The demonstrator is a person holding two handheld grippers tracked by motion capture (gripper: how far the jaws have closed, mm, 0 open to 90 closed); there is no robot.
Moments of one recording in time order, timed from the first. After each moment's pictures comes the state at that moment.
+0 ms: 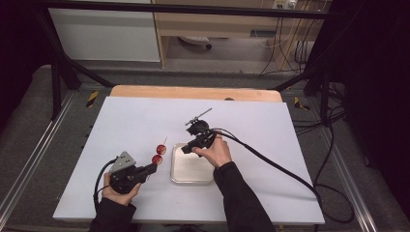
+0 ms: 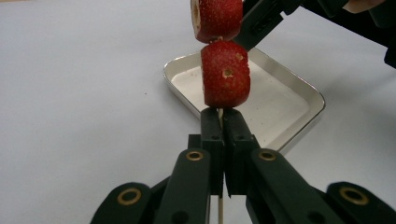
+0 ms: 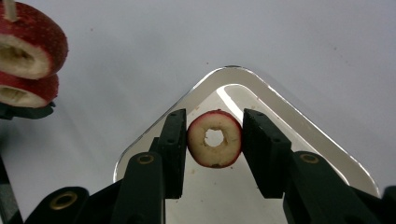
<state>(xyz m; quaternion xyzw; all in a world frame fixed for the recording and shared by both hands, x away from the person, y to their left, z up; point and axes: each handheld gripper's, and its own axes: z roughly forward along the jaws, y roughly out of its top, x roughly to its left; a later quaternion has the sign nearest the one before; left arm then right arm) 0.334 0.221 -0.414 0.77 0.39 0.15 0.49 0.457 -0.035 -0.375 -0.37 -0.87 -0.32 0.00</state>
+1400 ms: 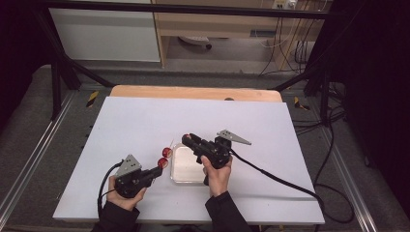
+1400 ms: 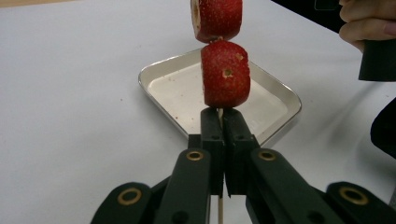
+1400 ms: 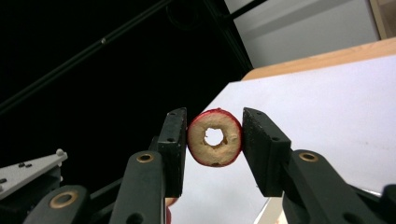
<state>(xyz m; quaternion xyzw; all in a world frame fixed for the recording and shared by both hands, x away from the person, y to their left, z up) 0.321 0.203 -0.409 0.77 0.38 0.14 0.49 0.392 -0.071 -0.390 -0.43 -0.60 -0.68 -0.01</state>
